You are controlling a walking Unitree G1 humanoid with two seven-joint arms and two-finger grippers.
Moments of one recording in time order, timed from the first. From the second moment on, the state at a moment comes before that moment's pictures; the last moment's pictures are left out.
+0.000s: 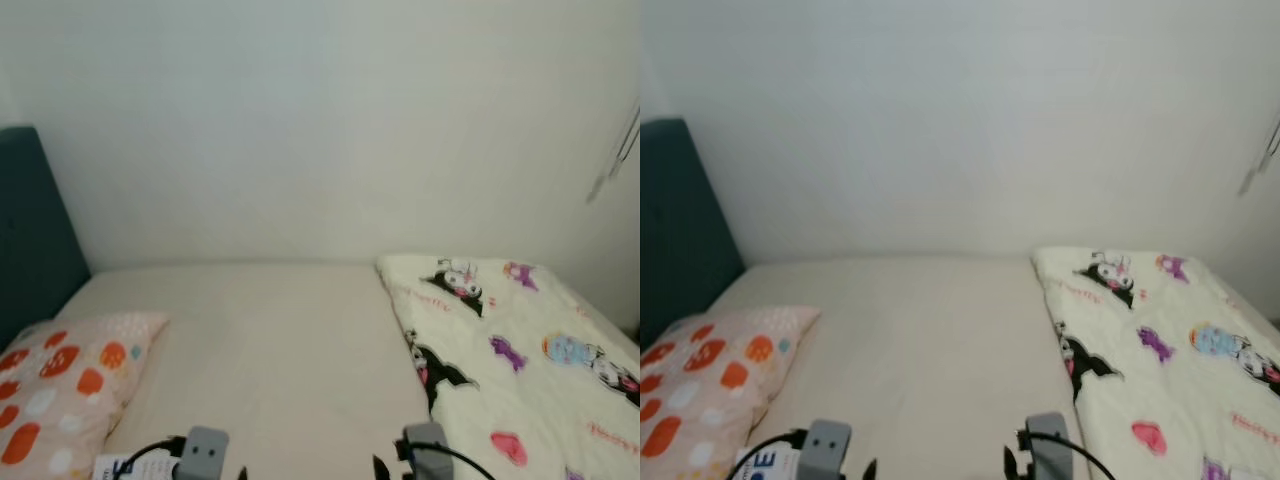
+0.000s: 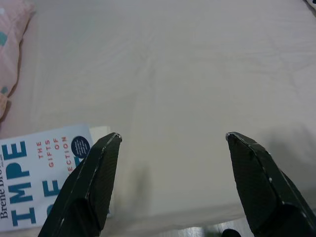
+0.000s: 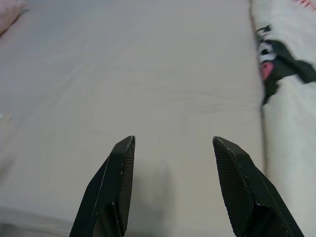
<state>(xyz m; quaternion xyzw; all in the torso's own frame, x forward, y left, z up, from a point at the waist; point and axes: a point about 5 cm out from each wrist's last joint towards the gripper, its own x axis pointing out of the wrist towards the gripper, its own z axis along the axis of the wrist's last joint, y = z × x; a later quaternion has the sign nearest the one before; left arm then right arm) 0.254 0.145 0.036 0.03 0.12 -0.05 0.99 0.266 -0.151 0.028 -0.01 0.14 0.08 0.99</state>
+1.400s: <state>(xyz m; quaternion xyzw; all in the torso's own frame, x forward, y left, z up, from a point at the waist) 0.251 0.151 0.034 0.04 0.13 -0.05 0.99 0.261 -0.147 0.024 0.00 0.14 0.09 0.99</state>
